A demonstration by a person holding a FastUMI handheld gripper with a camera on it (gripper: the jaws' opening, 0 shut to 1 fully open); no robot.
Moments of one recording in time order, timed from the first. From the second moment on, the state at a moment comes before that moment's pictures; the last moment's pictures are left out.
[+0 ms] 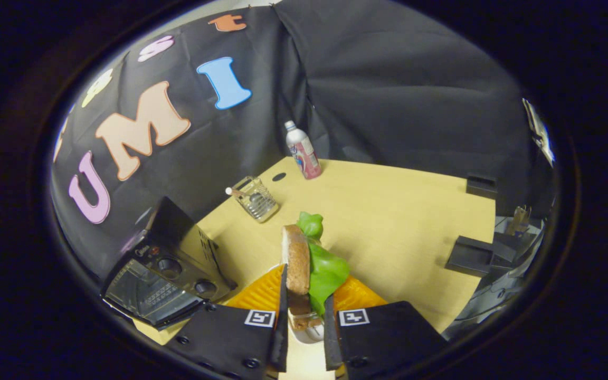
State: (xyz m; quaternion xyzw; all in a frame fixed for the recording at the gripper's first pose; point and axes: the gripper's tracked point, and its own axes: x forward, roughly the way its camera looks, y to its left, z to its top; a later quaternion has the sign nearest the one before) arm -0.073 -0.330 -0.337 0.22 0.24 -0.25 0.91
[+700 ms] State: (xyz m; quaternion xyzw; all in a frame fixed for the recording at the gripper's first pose) arm -0.087 -0.189 -0.260 0.30 0.19 -0.17 0.92
